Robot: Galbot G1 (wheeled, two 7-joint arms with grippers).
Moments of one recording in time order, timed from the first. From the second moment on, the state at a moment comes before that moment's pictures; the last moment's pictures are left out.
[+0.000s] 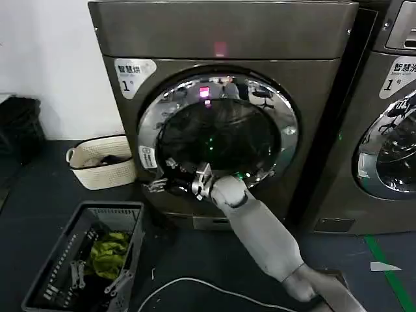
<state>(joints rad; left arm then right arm) 1.88 -1.49 -0.74 -2.26 0.14 -0.41 0.10 -0.38 1.40 -0.19 1.31 0.46 -0.05 -0.71</state>
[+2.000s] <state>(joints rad) 1.37 -1.09 -0.69 -1.95 -0.13 -0.27 0.32 -0.97 0.90 0.47 1.73 0.74 0.19 -1.29</state>
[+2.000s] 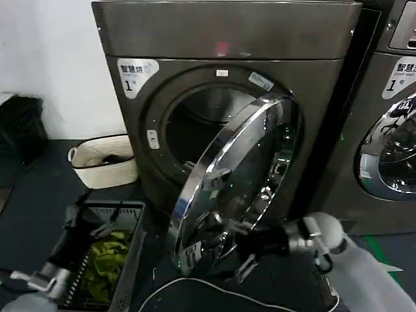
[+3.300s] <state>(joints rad) 0.78 -1.07 0.07 -1.73 -0.21 -0.30 0.35 -1.74 1.31 2.01 1.68 0.33 0.47 -0.36</state>
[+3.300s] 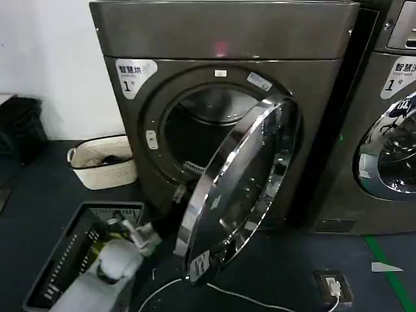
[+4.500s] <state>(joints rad) 0.33 -1.51 0.55 -1.37 -0.22 -0.19 0.30 -1.79 1.33 2.40 1.50 0.19 0.07 0.18</state>
